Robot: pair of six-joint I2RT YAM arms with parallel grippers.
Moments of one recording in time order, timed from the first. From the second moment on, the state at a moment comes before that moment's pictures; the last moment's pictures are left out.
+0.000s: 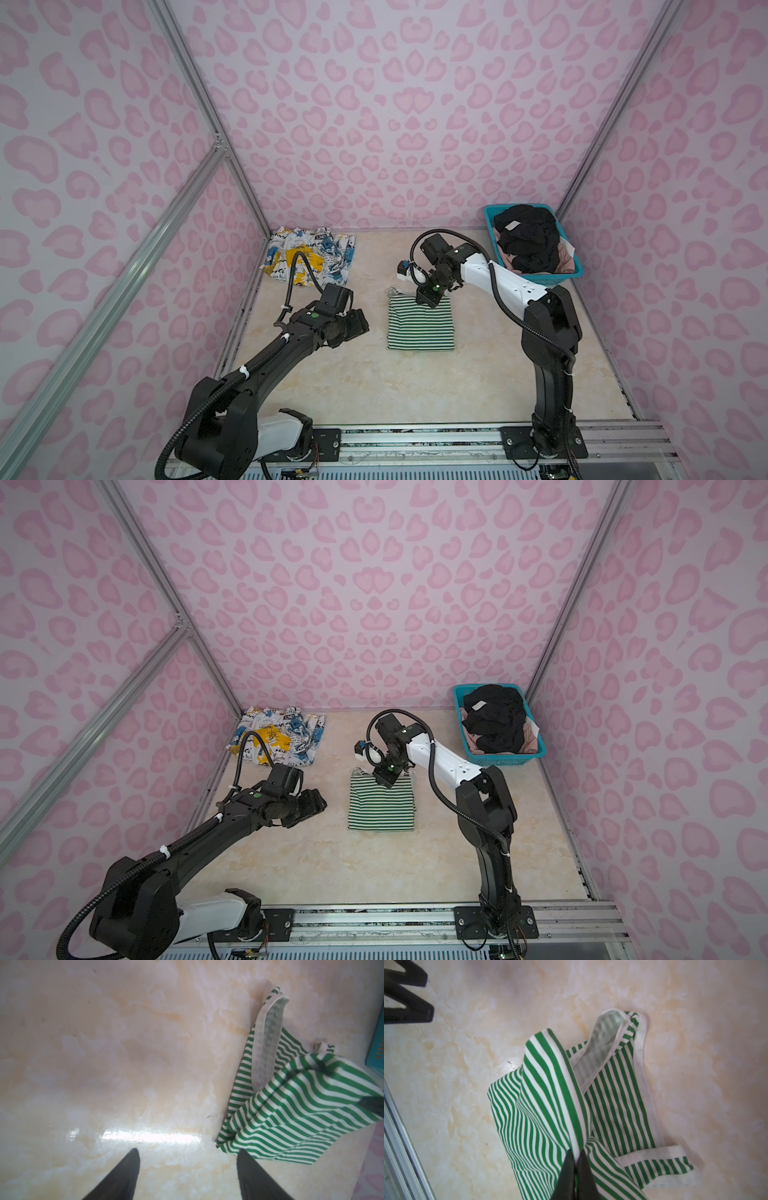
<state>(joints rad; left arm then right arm) -0.40 1.28 0.79 -0.59 0.15 -0.72 0.63 2.03 1.75 -0.95 -0.32 -0.45</state>
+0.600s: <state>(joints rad) -0.40 1.50 0.81 -0.37 0.22 -0.71 0.61 1.91 1.70 -0.87 -0.29 -0.40</state>
